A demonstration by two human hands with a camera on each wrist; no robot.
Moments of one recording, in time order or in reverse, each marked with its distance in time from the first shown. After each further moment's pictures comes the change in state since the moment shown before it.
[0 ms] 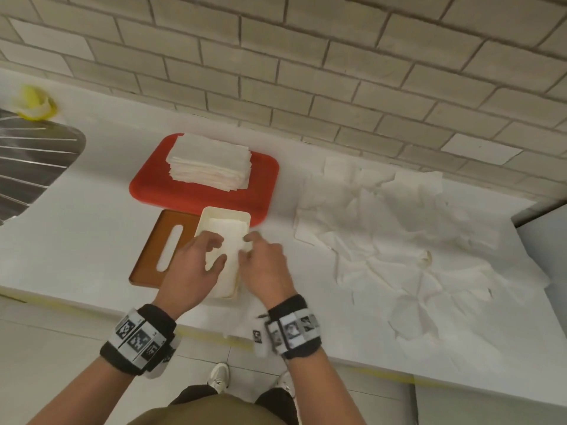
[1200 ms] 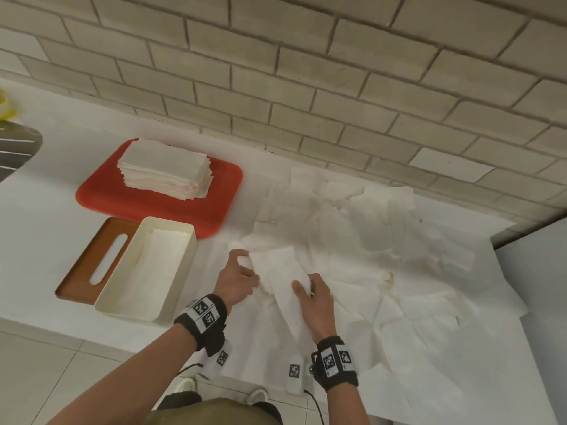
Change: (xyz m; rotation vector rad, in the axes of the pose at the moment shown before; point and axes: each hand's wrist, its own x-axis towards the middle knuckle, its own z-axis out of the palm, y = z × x) left_hand 0.065 0.099 0.205 -0.538 -0.190 -0.528; right_hand 0.016 0.262 -0.084 0.498 0.185 0.213
